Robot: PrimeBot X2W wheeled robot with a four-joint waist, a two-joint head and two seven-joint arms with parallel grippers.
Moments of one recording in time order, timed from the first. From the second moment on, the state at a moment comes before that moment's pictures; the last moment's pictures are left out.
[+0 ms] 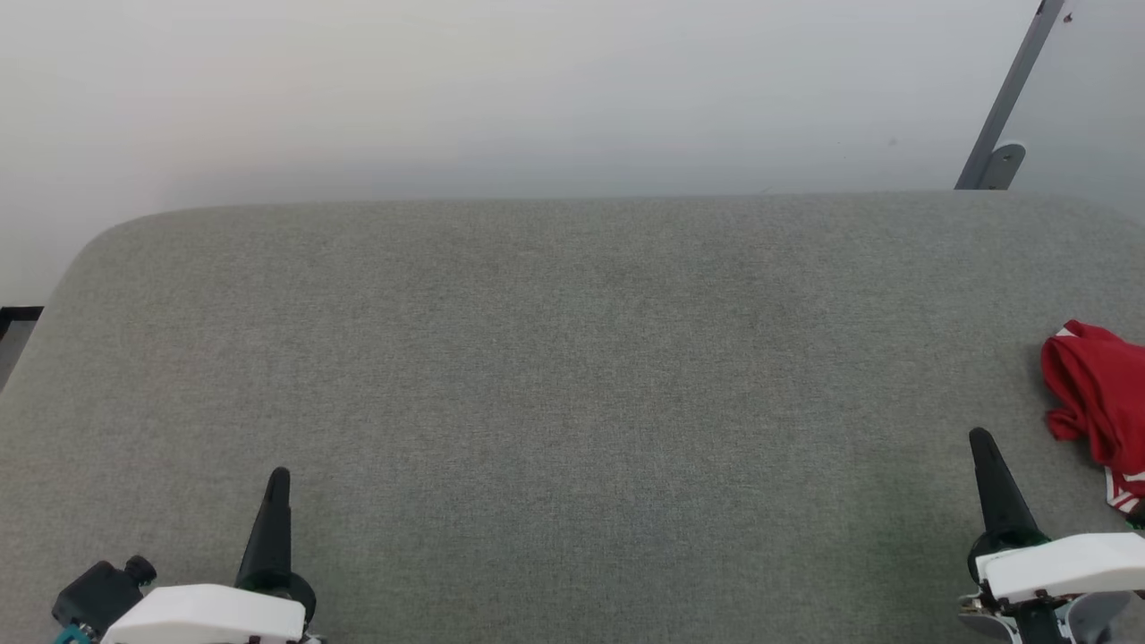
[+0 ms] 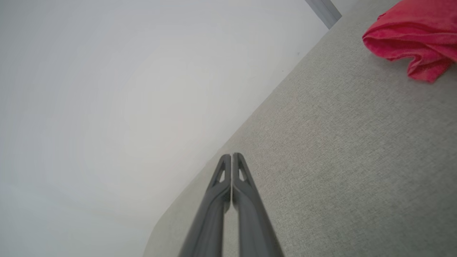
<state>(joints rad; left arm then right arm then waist) 0.03 0.10 0.03 0.19 -1.07 -0.13 -0.07 -0.01 -0.13 -0.09 0.20 1.06 0.13 -0.02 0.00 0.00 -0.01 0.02</state>
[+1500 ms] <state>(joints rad) -0.06 0.07 0.07 0.23 -1.45 -0.13 0.04 -0.08 -0.07 -0.11 0.23 1.44 0.13 0.07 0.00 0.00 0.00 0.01</state>
